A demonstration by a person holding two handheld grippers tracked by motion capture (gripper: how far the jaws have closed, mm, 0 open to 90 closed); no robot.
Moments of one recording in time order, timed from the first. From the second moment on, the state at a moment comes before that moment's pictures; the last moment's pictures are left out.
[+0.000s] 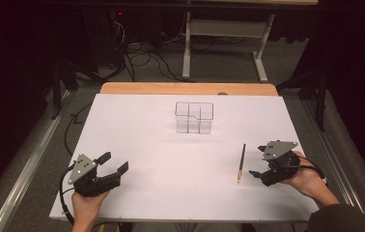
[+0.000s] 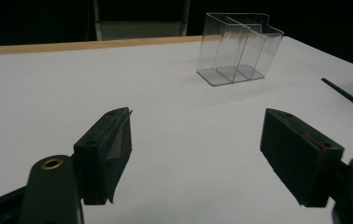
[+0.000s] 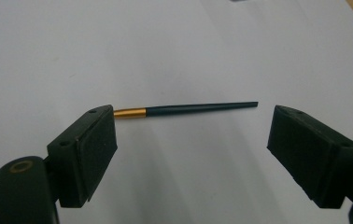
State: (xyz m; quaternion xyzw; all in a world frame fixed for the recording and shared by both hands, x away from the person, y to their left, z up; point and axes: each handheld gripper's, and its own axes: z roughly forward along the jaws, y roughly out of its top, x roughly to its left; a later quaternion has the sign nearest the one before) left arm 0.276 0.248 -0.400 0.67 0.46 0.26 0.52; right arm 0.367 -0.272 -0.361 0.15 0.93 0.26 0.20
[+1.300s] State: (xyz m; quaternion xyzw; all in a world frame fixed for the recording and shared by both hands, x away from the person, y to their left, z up) left arm 0.277 0.248 -0.401 0.68 0.45 0.26 0.52; right arm 0.394 -0.242 -0.386 0.08 0.97 0.22 0.11
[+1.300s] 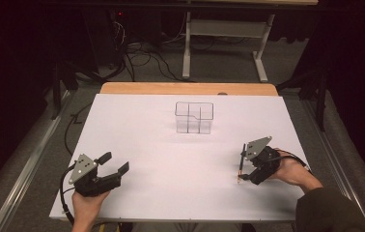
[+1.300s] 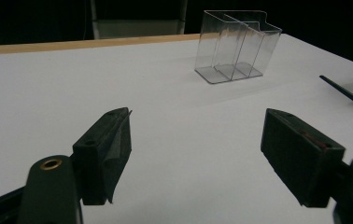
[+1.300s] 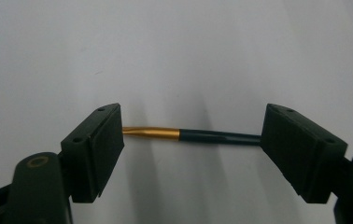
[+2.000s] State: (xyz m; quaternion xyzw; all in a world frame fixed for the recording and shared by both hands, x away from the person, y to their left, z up) left arm 0.278 0.248 -0.402 0.67 0.46 0.26 0.52; right arm 0.411 -0.243 -0.402 0.06 0.97 0.23 0.10
